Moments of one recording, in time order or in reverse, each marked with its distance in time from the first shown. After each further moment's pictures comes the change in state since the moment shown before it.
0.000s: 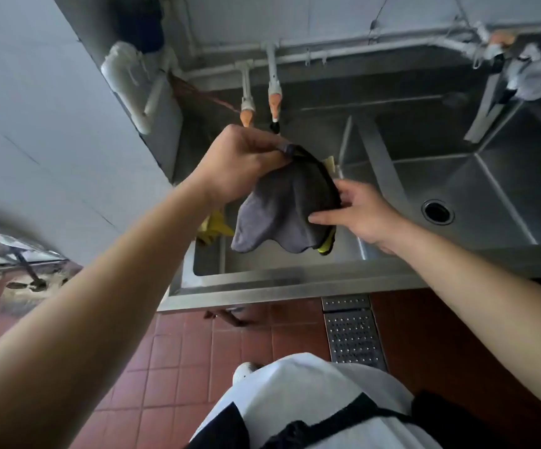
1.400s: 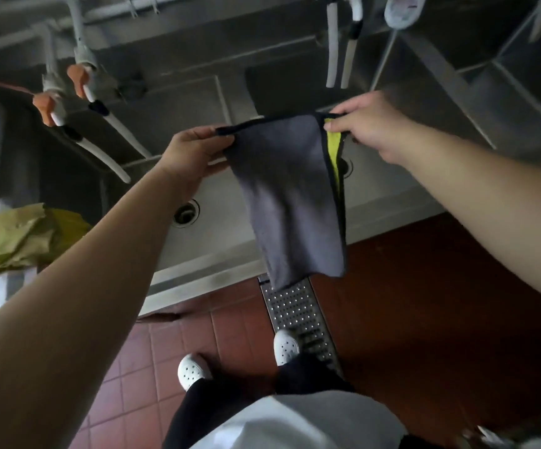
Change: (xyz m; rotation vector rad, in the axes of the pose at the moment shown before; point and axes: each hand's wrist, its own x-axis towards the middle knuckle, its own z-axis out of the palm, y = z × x) left_hand 0.127 -0.013 0.239 -0.361 -0.062 -0.412; right_hand -0.009 0.076 -0.300 -0.224 0.455 0.218
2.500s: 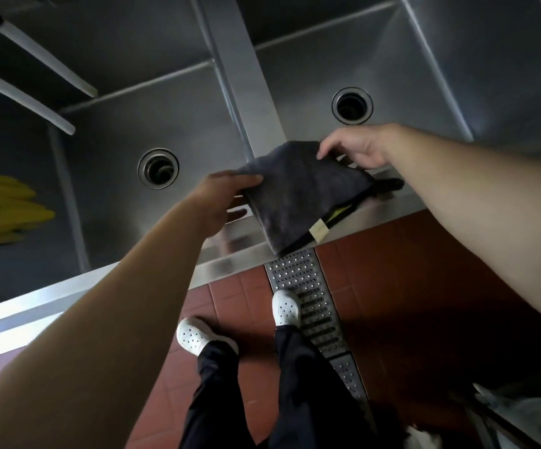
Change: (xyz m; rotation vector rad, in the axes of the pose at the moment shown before) left_hand 0.058 -0.172 0.044 -0.065 -0.047 -0.561; right_hand 0.093 0.172 0.085 -0.046 -0.650 0.612
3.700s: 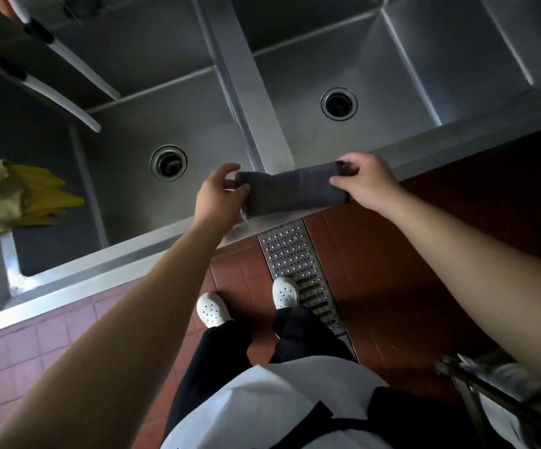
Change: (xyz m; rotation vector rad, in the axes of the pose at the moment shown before) left_hand -0.074 -0.028 0.000 0.424 0.333 0.399; right_hand -0.113 0.072 0.072 -0.105 0.639 -0.354
